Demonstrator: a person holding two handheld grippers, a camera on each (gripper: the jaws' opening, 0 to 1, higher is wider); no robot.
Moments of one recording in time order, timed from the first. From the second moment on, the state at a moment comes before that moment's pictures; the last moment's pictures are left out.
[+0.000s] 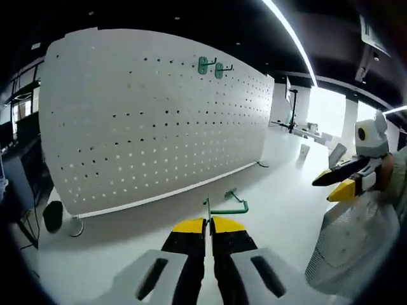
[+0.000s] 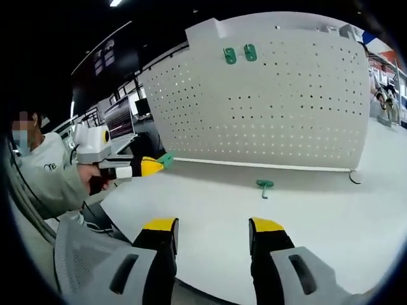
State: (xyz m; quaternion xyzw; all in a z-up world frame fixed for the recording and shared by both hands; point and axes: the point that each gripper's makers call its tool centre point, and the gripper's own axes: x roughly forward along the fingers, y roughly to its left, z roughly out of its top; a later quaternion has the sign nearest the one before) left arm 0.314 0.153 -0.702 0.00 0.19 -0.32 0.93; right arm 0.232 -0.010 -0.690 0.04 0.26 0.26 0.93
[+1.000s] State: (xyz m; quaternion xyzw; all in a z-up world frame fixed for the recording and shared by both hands) left arm 0.273 0.115 -0.623 -0.06 0.05 -0.35 0.93; right arm 0.237 0.032 -0.617 0.09 0.20 0.31 0.93
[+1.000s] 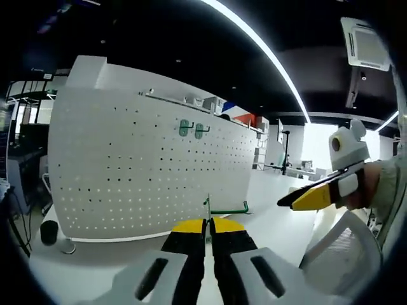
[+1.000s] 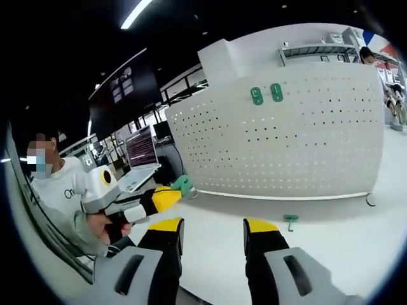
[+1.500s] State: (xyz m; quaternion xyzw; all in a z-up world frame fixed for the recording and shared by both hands) left arm 0.261 0.091 -0.622 -0.06 0.04 -0.38 0.92; right arm 0.242 0.061 -0.609 0.16 0.19 0.33 0.91
